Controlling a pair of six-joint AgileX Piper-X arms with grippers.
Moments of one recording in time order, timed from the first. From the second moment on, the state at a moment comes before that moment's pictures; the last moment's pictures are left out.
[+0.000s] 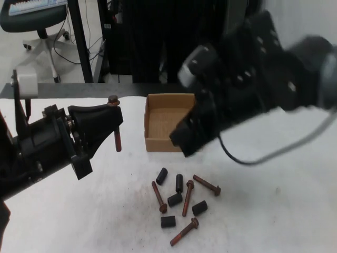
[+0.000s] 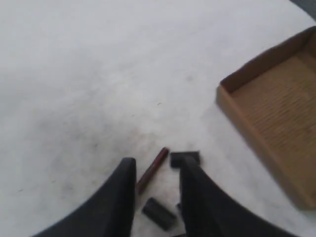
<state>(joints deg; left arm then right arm) -10.4 61.8 -19.8 -38.2 47.9 -18.8 32.5 94.1 -72.5 33.8 -17.6 -17.0</state>
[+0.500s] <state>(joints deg) -10.4 61.8 -19.8 -34.1 47.3 -18.6 34.3 111.8 -89.0 55.1 -13.2 -18.0</state>
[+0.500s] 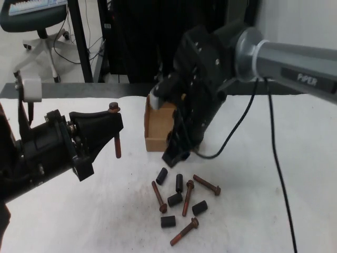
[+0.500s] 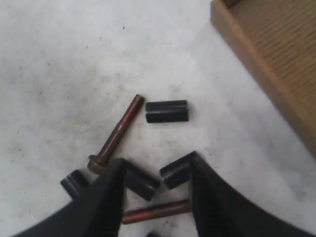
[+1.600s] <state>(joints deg) -10.4 61.1 -19.8 -32.9 48.0 -18.6 31.5 112.2 -89.2 72.1 -12.7 -41.2</state>
